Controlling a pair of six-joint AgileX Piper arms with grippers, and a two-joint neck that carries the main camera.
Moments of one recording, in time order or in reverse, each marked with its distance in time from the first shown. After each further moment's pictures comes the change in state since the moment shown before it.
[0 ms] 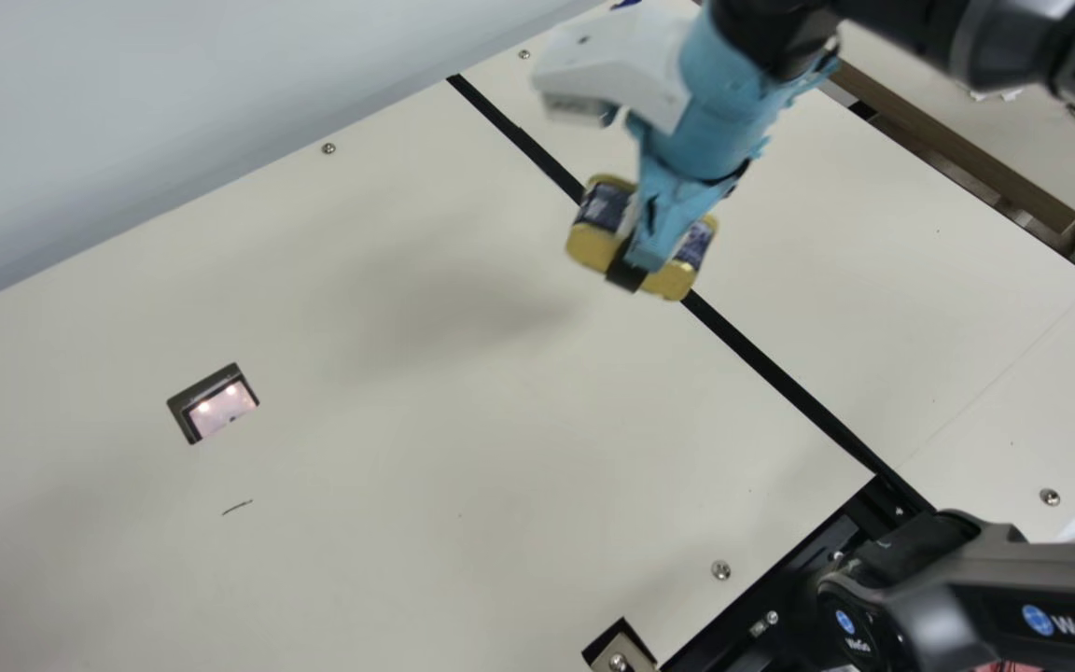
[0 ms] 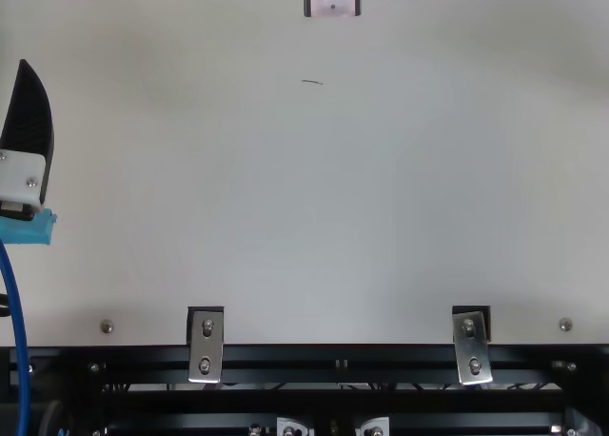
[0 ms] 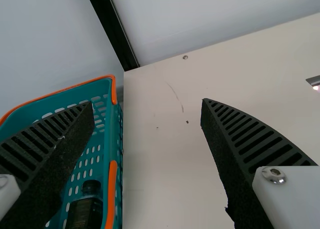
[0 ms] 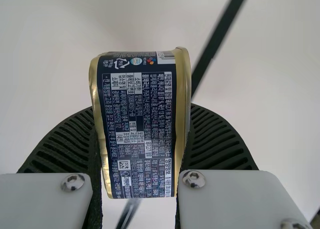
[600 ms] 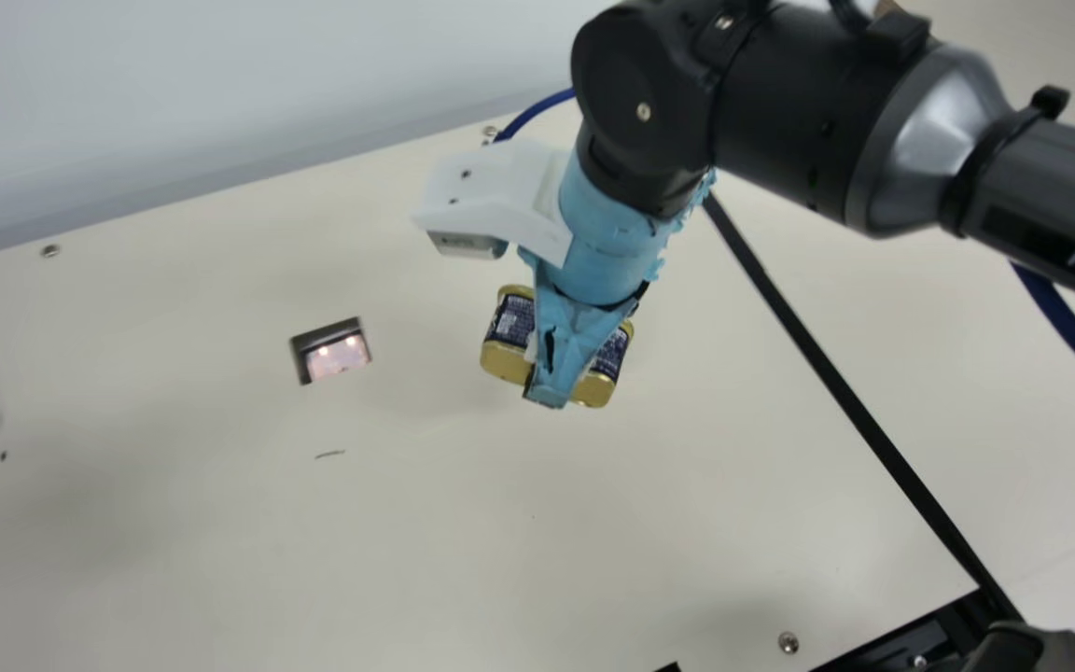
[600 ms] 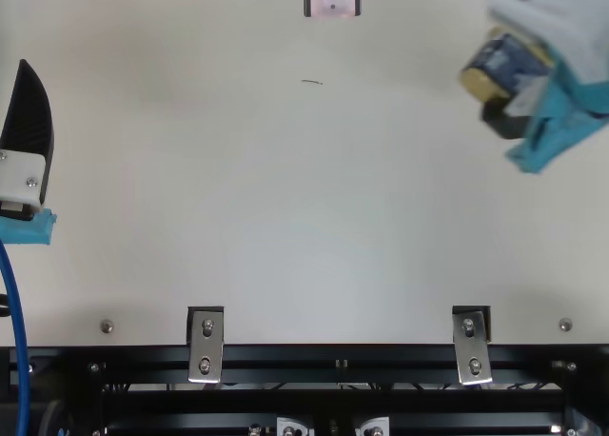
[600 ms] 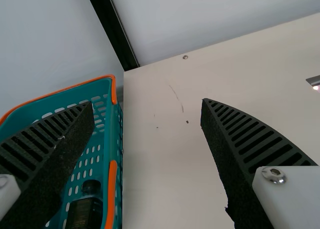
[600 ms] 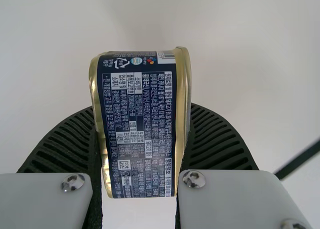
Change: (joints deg) left arm 0.0 0.0 0.0 0.0 0.0 0.0; right arm 31.3 9.9 -6.2 0.1 -1.3 10.1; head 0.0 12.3
